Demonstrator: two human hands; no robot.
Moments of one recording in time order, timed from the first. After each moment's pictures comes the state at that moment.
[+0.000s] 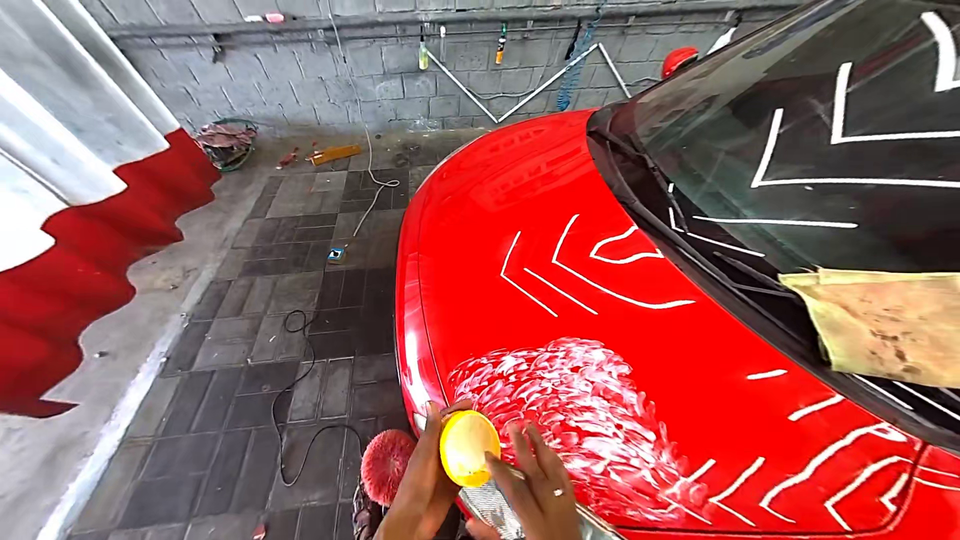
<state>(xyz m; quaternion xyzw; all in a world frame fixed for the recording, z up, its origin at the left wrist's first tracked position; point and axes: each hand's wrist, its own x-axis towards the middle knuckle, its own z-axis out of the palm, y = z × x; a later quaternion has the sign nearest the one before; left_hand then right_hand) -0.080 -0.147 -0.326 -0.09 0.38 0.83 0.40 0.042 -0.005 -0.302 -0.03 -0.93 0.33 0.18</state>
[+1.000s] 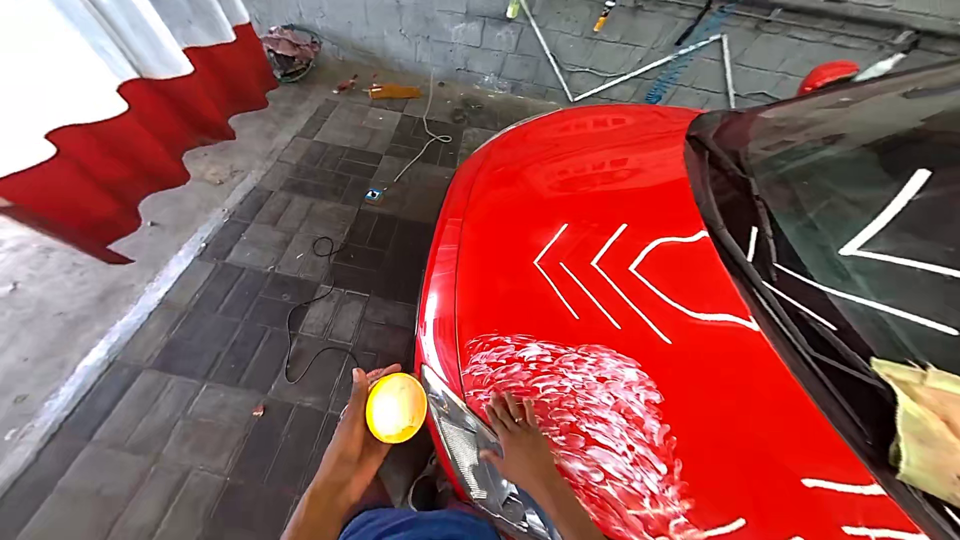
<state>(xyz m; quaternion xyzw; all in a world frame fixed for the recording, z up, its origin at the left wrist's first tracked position) -0.067 -0.252 -0.334 -0.21 0.37 0.88 0.20 -0.015 0.057 -0.482 0.10 -0.96 0.08 -0.23</state>
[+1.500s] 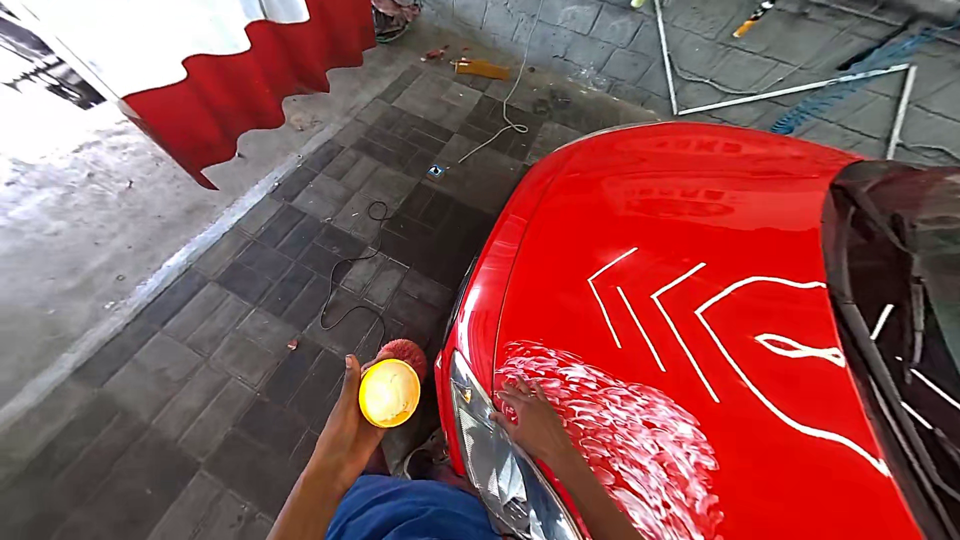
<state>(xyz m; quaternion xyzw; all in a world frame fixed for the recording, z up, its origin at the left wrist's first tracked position) -0.031 -0.299 -0.333 -0.28 0.33 0.90 0.09 -0.087 0.045 -0.476 0.21 -0.93 0.09 -0.28</state>
